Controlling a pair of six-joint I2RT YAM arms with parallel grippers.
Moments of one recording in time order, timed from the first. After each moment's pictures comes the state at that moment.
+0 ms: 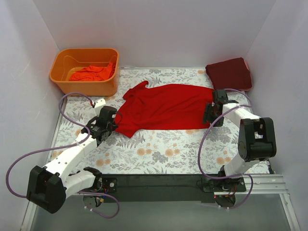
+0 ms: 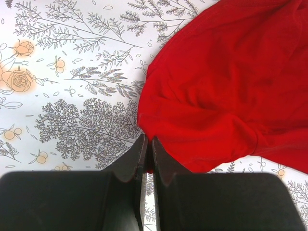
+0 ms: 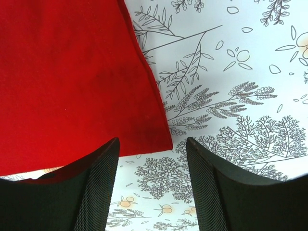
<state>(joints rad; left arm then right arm) -0.43 1.07 0.69 -0.44 -0.49 -0.64 0.10 1.62 0.96 -0.53 0.03 0.32</state>
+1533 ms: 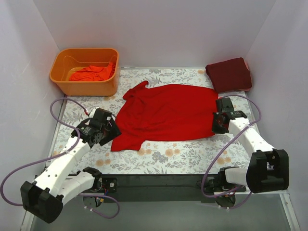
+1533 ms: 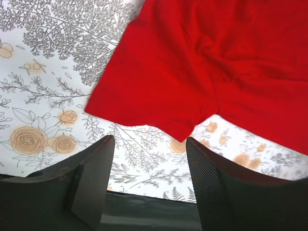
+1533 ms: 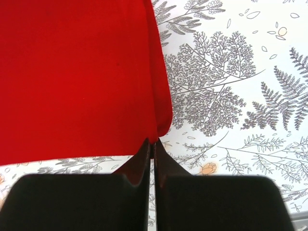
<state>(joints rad) -0.43 0.94 0.82 -0.89 -0.20 -0.92 0.15 1.26 0.81 -0.70 0.16 0.28</state>
